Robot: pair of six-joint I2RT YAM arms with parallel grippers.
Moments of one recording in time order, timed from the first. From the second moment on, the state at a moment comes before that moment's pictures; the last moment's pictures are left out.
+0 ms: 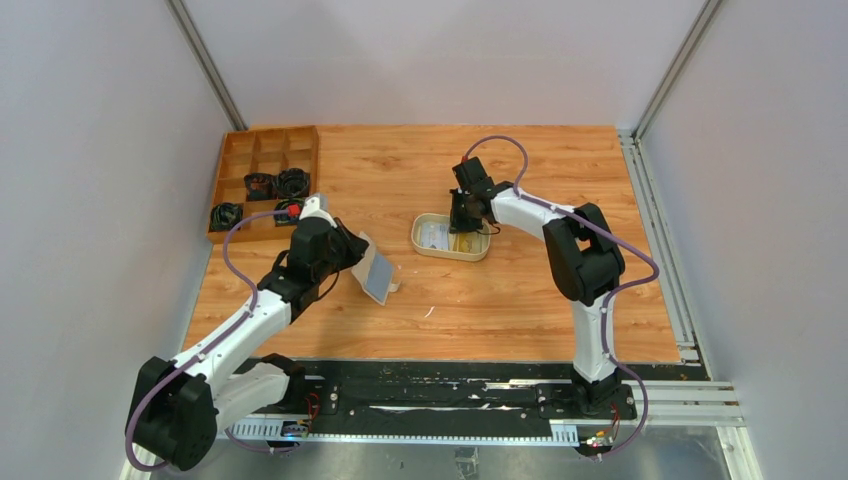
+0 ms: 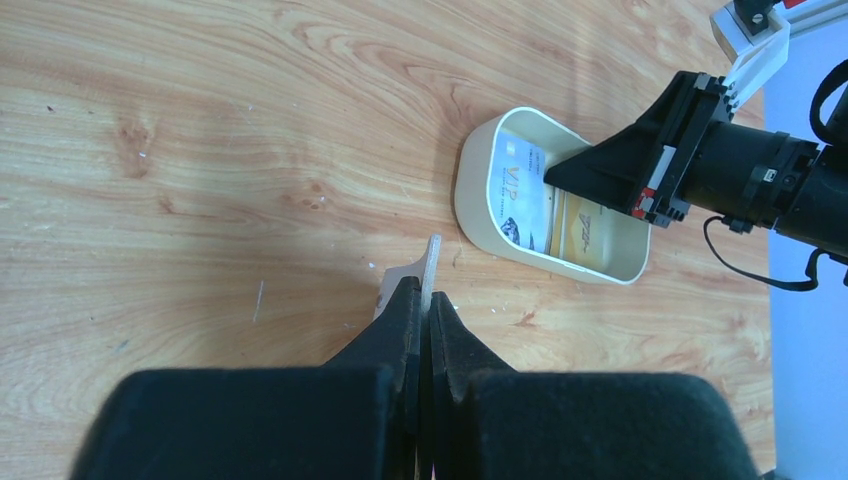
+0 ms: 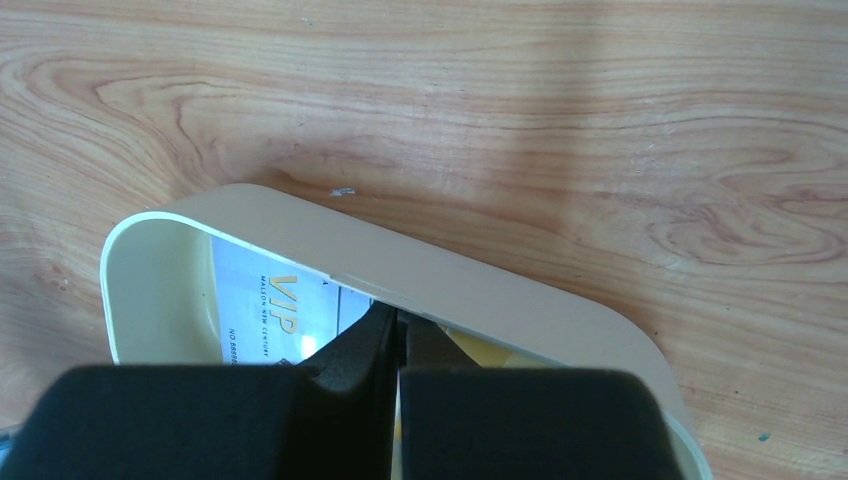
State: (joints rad) left arm -0.39 1.01 0.54 0.00 -0.07 -0.73; right arm 0.52 2.05 1.46 -0.37 -0.05 0.51
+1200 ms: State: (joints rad) left arm -0.39 0.95 0.54 -0.06 -0.08 -0.73; right arm 0.54 2.08 1.53 -0.47 -0.02 0.46
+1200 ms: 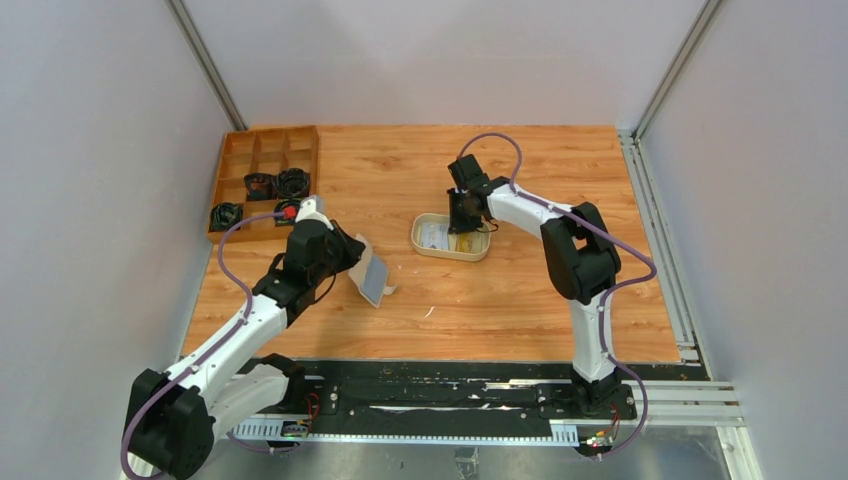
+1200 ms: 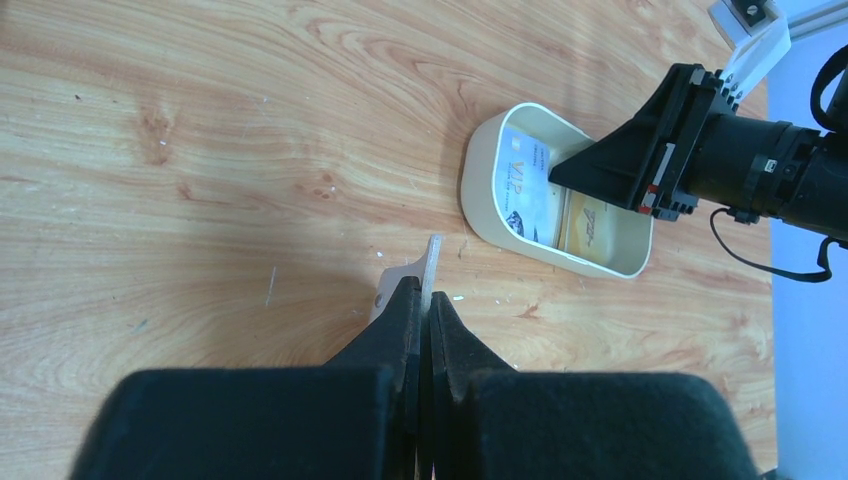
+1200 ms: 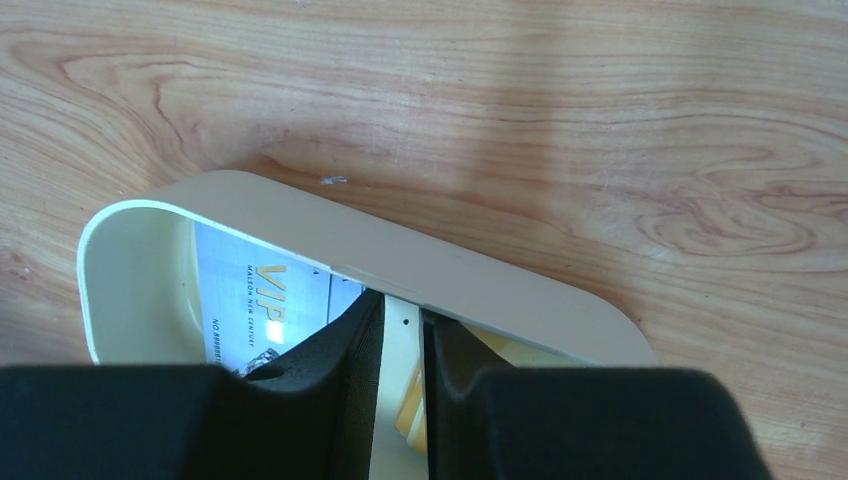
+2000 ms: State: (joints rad) left arm -0.39 0.95 0.54 -0.07 -0.10 -0.72; right arm 0.54 1.94 1.60 -0.45 -0.10 0.41
